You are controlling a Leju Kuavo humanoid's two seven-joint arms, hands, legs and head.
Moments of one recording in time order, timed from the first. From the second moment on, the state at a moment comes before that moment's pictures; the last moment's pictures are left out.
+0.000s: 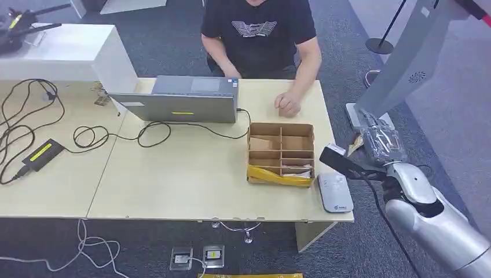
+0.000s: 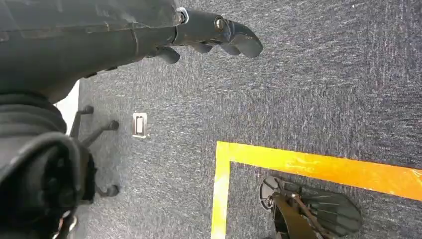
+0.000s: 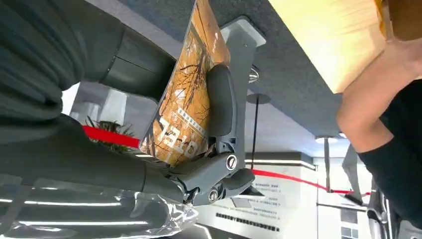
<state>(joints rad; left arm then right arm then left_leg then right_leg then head) -0.12 0.07 -1.15 -0.20 1.15 0.47 -0.06 -0.62 -0.67 0.74 -1.46 0.76 -0.23 0.40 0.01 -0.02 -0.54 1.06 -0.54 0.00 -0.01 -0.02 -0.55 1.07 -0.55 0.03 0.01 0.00</state>
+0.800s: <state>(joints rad) -0.12 0.06 -1.16 -0.20 1.14 0.47 -0.06 -0.49 -0.70 0.69 -1.45 0.75 -0.25 0.43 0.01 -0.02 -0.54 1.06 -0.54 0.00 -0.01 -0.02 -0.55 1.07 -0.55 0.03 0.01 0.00</state>
